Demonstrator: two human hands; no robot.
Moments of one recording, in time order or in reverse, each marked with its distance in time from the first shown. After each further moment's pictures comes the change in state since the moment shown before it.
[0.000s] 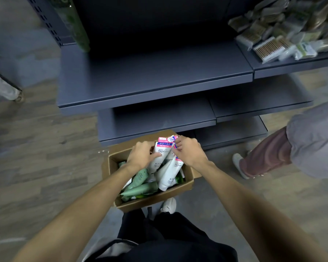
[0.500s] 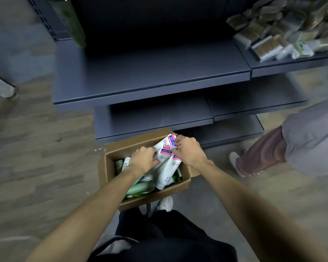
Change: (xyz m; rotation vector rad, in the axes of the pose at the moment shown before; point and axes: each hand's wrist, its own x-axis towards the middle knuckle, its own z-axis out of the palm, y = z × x) left_hand -0.002 0.006 0.029 0.290 -0.133 0.001; right_hand -0.001 0.010 0.000 -0.031 -0.032 0.019
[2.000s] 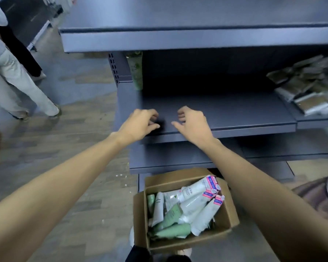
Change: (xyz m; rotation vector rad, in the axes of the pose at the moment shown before) left_hand 0.020 -0.148 -0.243 -0.213 0.486 0.204; right_hand 0.096 -0.225 -0.078 0.022 0.326 -0.333
